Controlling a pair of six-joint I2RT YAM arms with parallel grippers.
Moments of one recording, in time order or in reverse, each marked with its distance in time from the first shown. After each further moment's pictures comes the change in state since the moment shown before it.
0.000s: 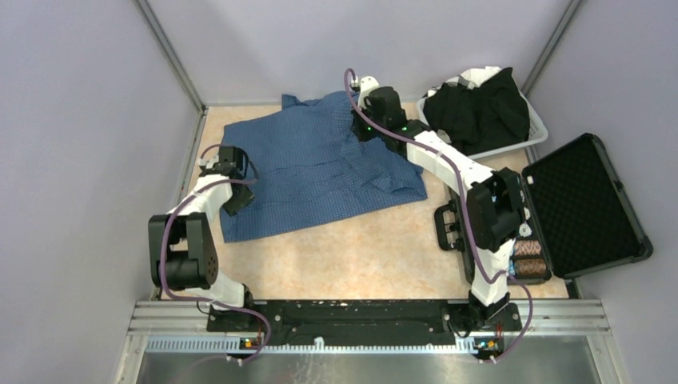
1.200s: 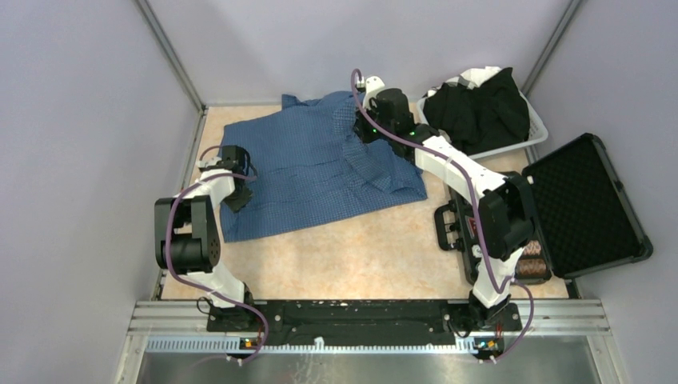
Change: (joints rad) left arm 0.026 0.153 0.043 0.049 -0.056 -0.086; right arm -0.002 -0.108 -0.118 0.060 -0.040 0.009
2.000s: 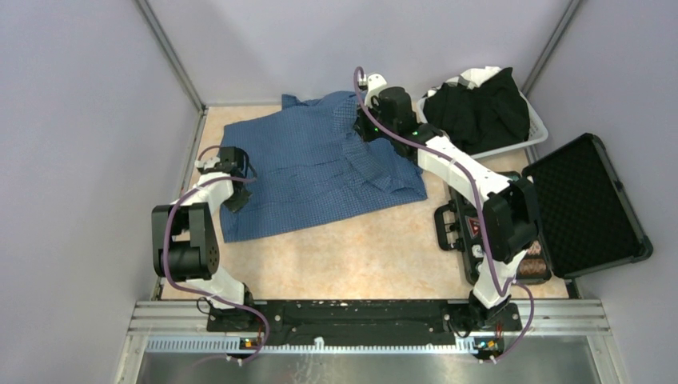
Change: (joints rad) left arm 0.001 -0.053 -0.030 0.002 -0.004 0.019; right arm 0.000 -0.027 -0.005 -0.001 -0.004 0.003
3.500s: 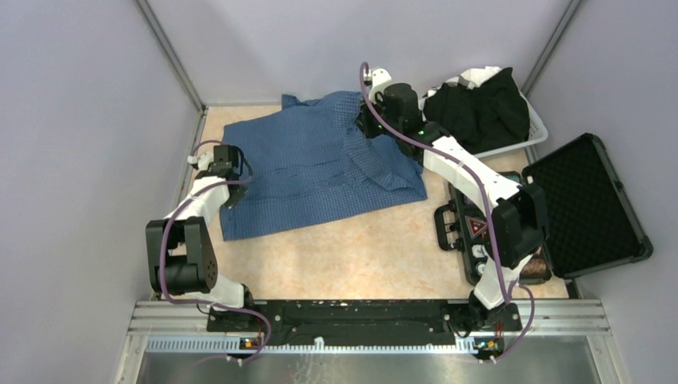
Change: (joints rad) left arm 0.011 -0.088 -0.019 0.040 0.001 0.017; right arm 0.000 -0.053 0.000 -0.007 0.000 0.000
